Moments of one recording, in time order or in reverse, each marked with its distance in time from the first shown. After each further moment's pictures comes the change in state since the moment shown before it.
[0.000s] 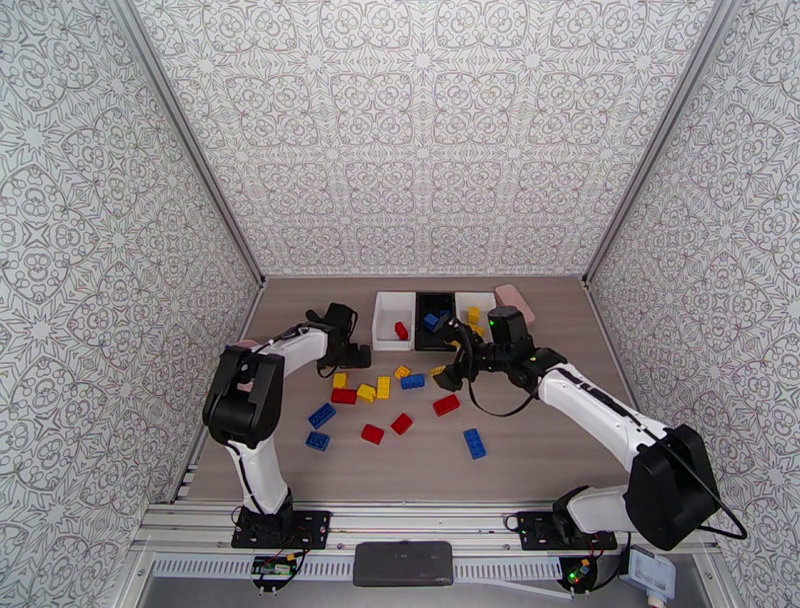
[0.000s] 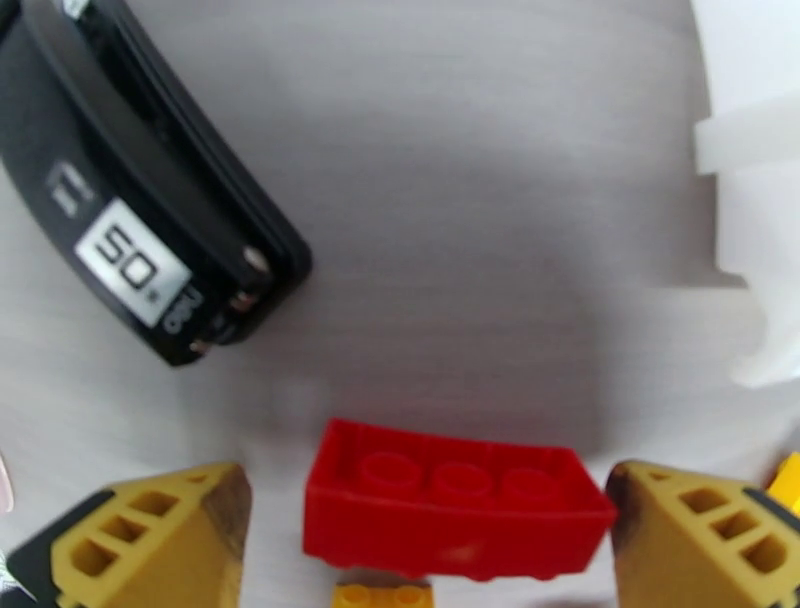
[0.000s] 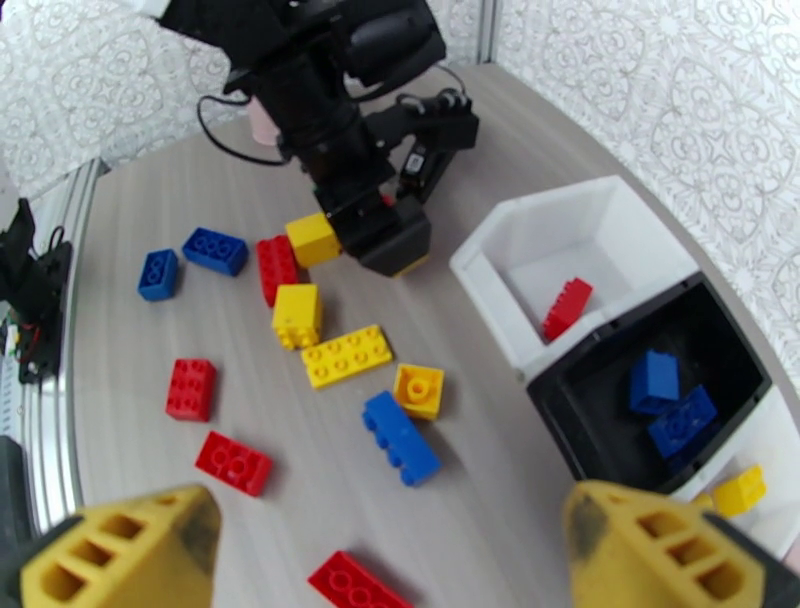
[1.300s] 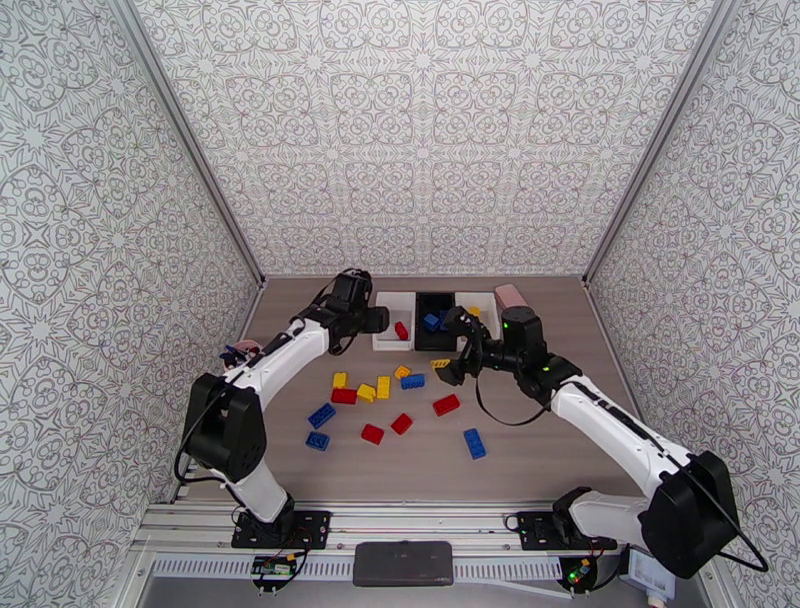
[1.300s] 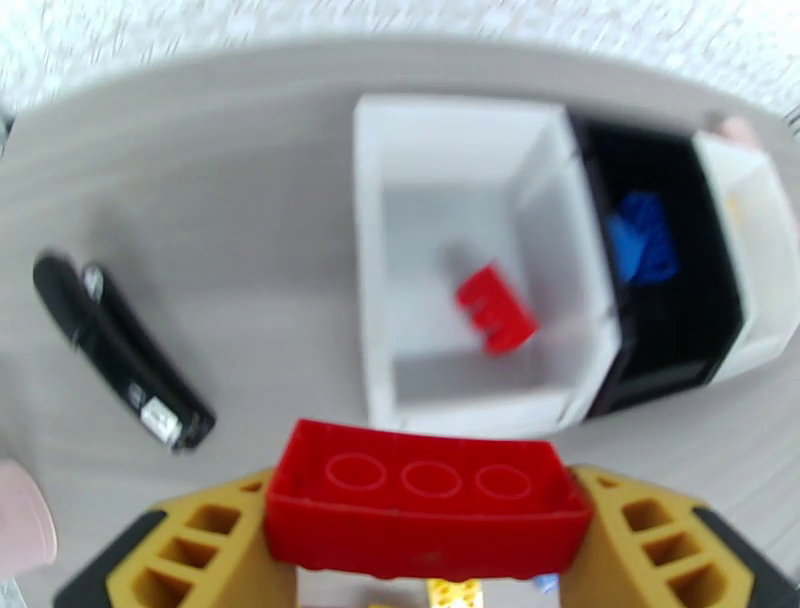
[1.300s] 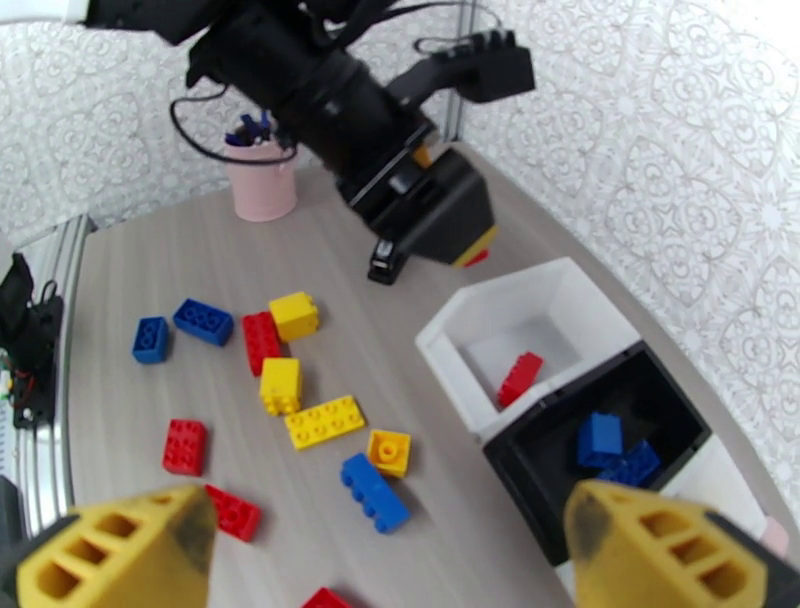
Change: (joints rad) left arm -0.159 -0.158 0.223 0.089 -0.036 -0.046; right arm 0.000 -0.125 -0.062 0.135 0.039 0.069
